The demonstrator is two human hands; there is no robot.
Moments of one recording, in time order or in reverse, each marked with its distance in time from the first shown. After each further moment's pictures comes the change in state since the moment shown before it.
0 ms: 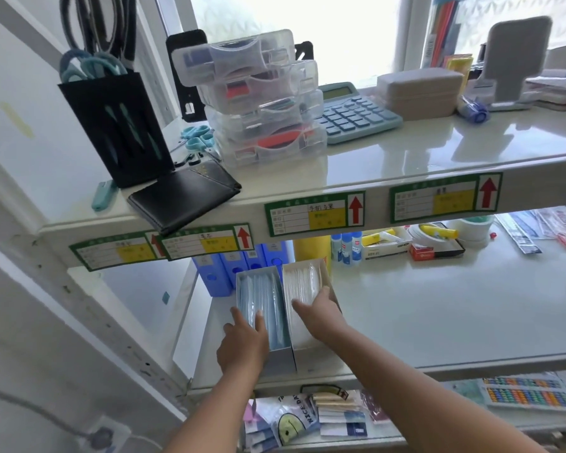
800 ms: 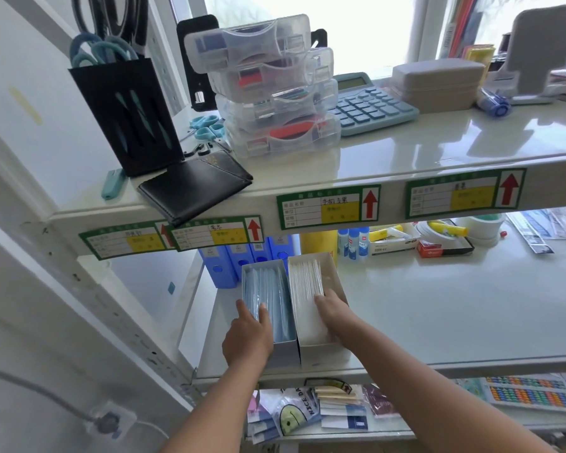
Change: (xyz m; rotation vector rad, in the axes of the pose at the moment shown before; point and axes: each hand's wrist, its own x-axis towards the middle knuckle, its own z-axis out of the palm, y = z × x) left_hand 0.003 -0.005 0.004 -0.063 0.049 0.022; right_hand 0.003 0.006 -0.008 0.198 -0.105 0.055
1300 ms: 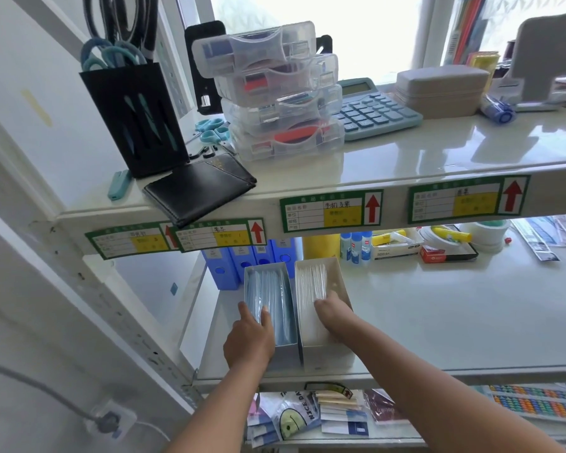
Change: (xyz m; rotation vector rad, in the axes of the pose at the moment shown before) left_hand -0.001 0.001 0.000 0.013 0.014 0.008; right_hand 0.004 -0.009 0.000 -0.225 0.041 -0.014
